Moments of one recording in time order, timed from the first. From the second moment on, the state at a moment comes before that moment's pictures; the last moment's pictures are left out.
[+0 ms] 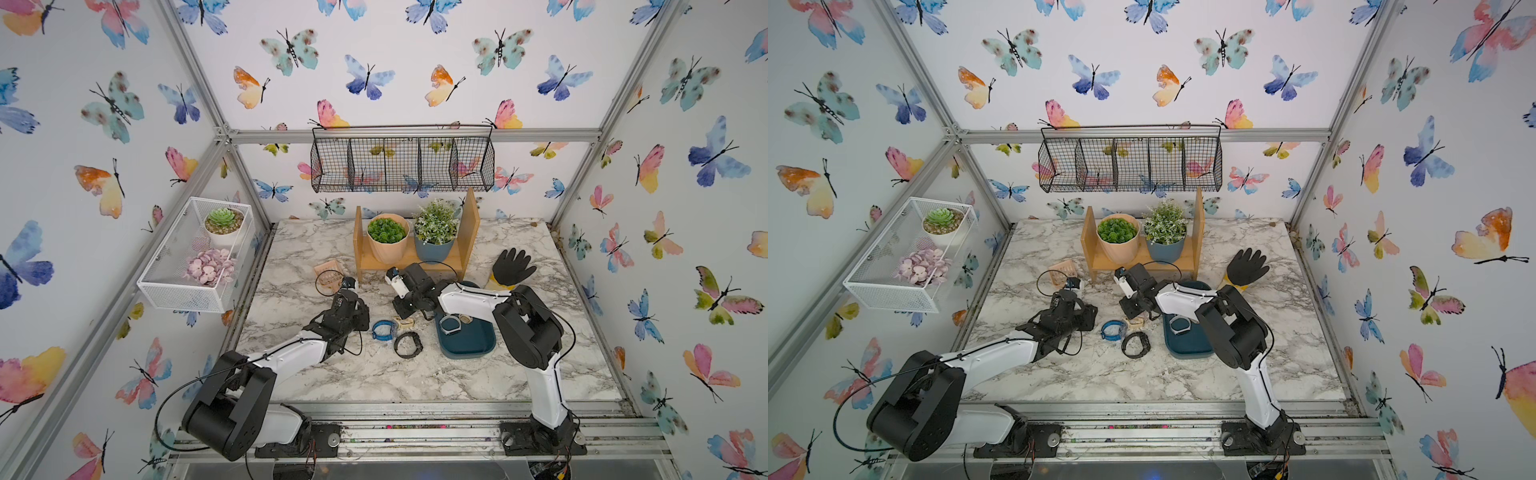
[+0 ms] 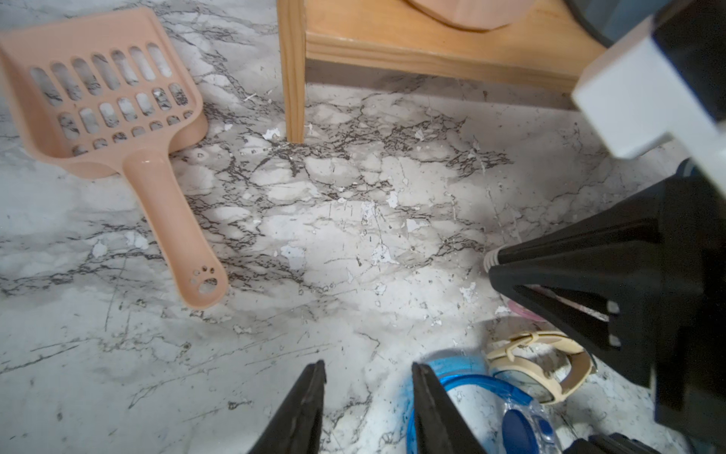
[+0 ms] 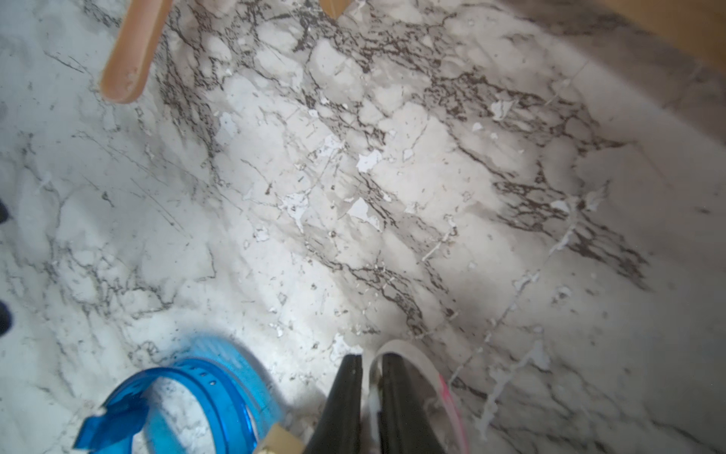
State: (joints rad) left arm -0.48 1.36 0.56 0.09 -0.08 -0.38; right arm 0.80 2.09 1.40 -0.24 -0.11 0.07
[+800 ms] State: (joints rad) left arm -0.61 1.33 0.63 0.15 0.03 -0.30; right arm 0.74 1.55 1.02 -0.08 -0.07 0.07
